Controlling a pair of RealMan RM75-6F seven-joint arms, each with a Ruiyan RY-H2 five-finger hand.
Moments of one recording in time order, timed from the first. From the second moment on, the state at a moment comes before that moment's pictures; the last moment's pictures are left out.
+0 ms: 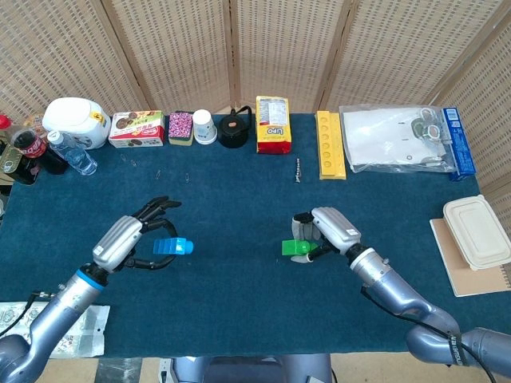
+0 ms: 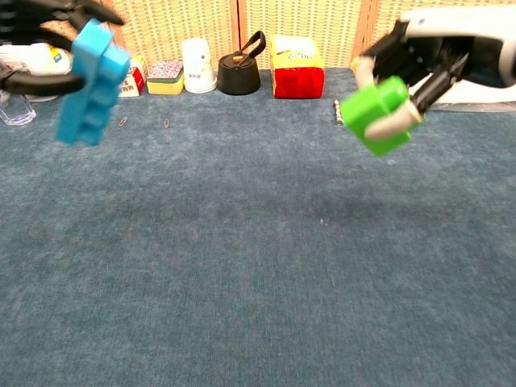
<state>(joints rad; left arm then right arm) -0.53 -1.15 -0.06 -1.82 1.58 1.19 -0.37 0.69 -1.23 0.23 -1.73 -1.35 0.83 0.34</state>
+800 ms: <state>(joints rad) -0.49 -1.10 -0.05 -1.84 1.47 1.16 -0.02 0.79 -1.41 0.11 -1.61 -1.09 0.88 -0.45</state>
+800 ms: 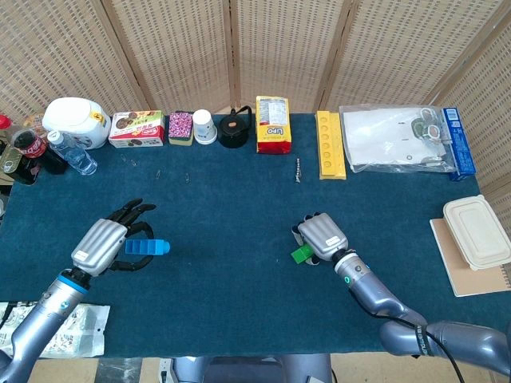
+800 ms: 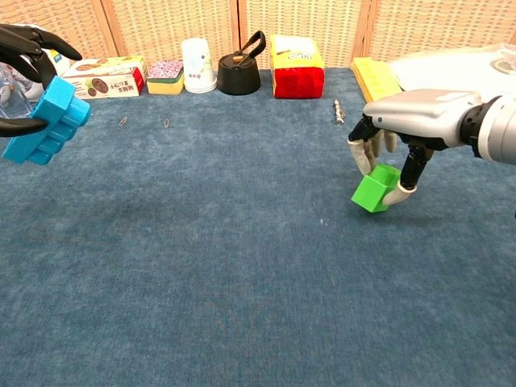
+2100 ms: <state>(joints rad) -0.72 -1.43 -0.15 -1.71 1.02 1.03 0.58 0.67 -1.26 0.16 -1.78 -1.23 1.13 -0.32</state>
